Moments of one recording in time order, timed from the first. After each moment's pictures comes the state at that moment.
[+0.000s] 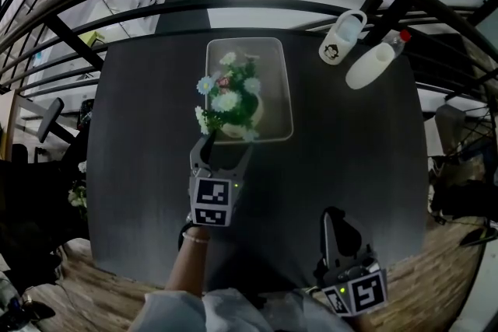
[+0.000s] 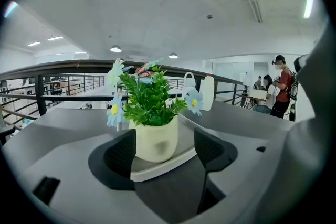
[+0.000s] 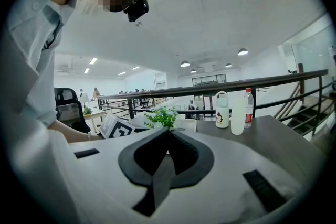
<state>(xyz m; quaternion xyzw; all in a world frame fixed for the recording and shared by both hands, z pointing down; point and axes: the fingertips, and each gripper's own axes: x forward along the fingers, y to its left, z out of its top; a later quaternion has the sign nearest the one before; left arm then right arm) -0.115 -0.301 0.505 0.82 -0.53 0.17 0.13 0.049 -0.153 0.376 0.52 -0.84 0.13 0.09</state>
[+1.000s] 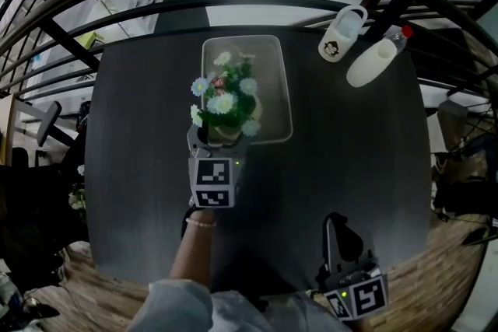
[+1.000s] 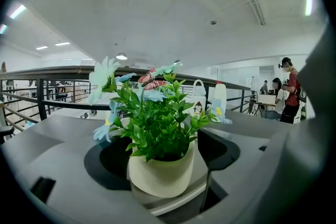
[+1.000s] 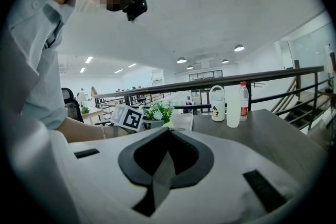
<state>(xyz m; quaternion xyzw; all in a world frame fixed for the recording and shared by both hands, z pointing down) -0.114 -0.354 0.490 0.81 -0.56 0.13 0.11 0.061 -0.148 0.395 0.53 -0.83 0.15 0.10</state>
